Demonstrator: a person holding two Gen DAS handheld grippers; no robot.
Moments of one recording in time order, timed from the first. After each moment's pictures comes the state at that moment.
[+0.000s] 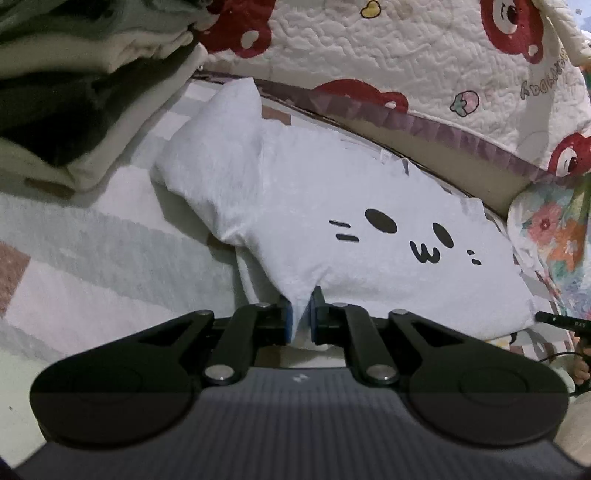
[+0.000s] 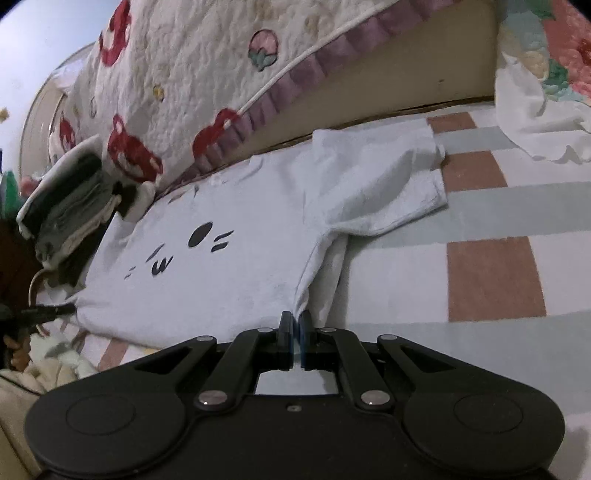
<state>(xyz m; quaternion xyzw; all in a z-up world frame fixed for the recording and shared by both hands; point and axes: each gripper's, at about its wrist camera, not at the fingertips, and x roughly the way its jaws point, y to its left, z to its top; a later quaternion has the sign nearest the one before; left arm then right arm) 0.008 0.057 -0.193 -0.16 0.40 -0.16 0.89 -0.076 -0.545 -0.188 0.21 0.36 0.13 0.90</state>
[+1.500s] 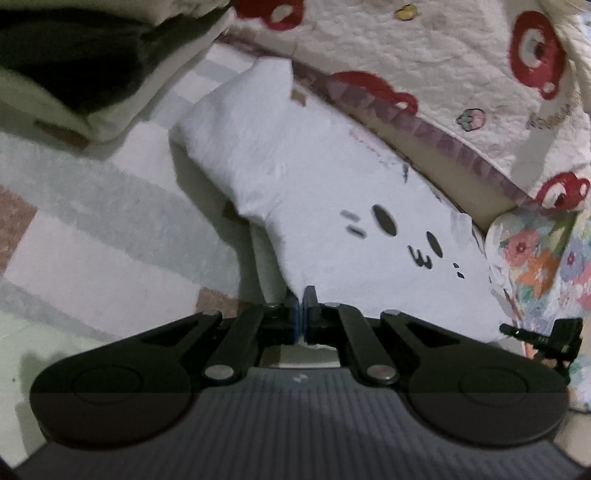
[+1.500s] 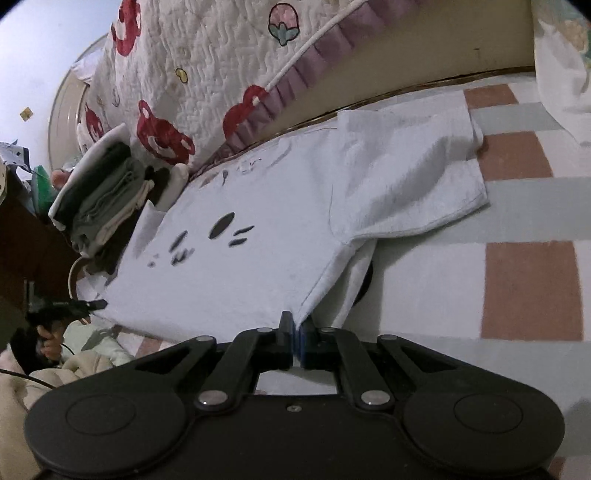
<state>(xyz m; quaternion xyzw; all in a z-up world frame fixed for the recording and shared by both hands) 0.002 0.097 -0.191 -0.24 0.43 -0.17 0.85 -0.054 -0.558 -0.179 0.25 0.38 0.21 0.87</state>
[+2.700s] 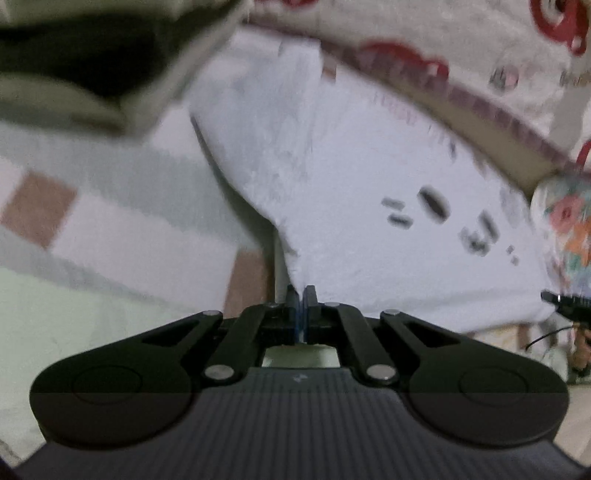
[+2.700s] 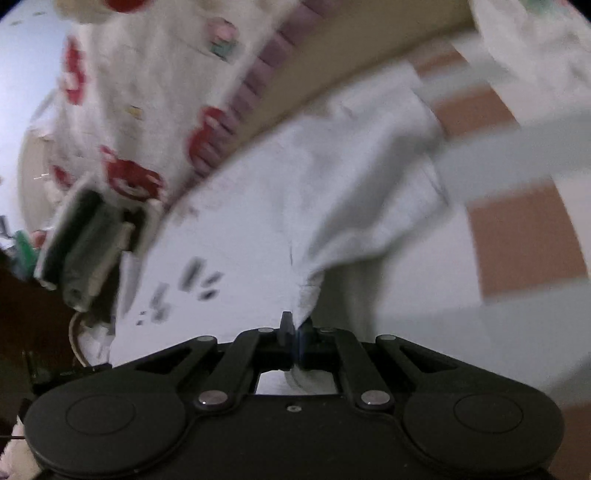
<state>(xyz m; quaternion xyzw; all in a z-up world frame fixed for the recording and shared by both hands) -0.005 0.075 -0.179 -0.16 0.51 -0.11 0.84 -0.053 -0.554 -0.202 0.34 0.41 0.13 0.83</state>
